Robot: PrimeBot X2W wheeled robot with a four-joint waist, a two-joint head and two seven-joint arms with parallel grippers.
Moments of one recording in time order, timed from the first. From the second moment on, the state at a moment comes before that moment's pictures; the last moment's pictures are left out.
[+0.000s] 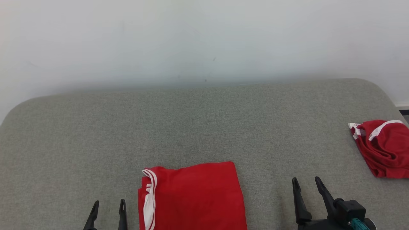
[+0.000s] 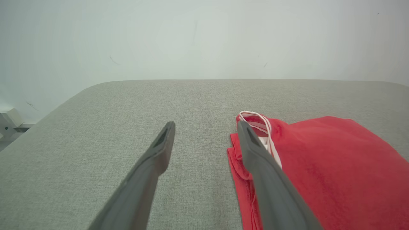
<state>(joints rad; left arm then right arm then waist) 0.04 0.05 -0.01 0.26 -0.10 -0.05 -0.26 -0.05 -0.05 -0.02 0.37 0.13 0.13 -0.26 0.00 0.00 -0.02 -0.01</state>
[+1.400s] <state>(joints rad) 0.02 0.05 -0.05 0.26 -0.11 -0.04 -0.26 -0.14 -0.06 0.25 0.54 0.29 0.13 -0.26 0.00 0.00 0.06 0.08</state>
